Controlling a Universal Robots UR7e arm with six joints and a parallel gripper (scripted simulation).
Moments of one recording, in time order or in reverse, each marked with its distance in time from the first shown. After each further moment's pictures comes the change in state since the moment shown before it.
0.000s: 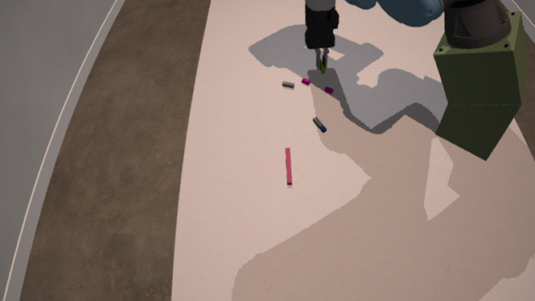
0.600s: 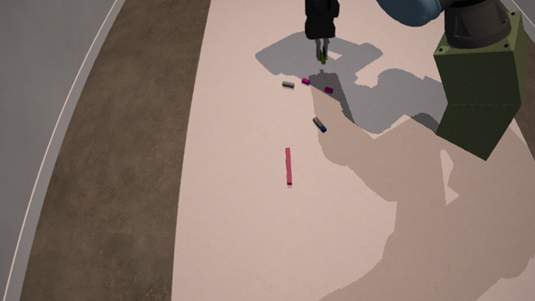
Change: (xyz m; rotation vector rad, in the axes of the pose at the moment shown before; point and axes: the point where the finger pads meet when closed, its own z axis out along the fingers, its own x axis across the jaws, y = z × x) arm 0.000 0.000 -0.033 0.000 0.000 0.000
